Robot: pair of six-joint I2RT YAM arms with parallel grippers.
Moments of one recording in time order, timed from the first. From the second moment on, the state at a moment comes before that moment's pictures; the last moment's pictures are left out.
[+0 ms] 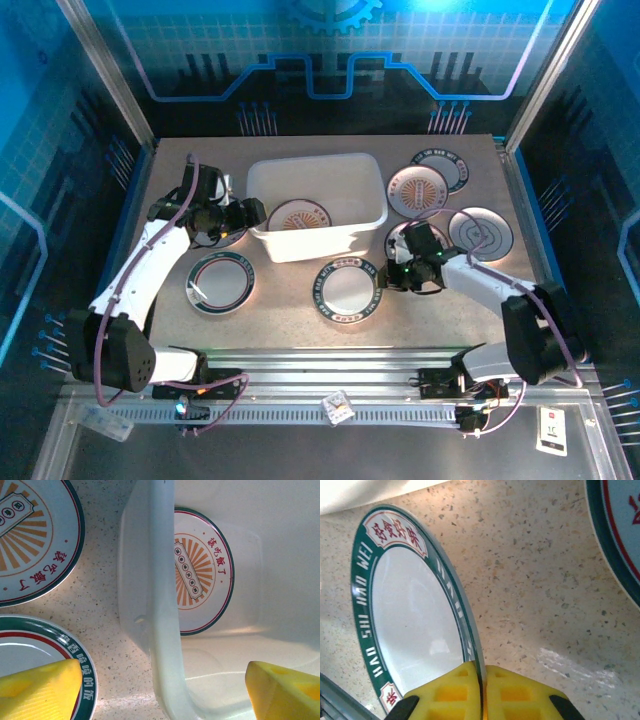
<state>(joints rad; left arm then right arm) -0.13 1.33 1.16 -0.79 0.26 -0.48 0.38 1.37 0.67 -0.44 -0.40 0.46</state>
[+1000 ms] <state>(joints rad) -0.13 1.33 1.17 -0.78 0.29 -0.48 0.26 1.08 0.67 -0.62 -0.43 0.47</state>
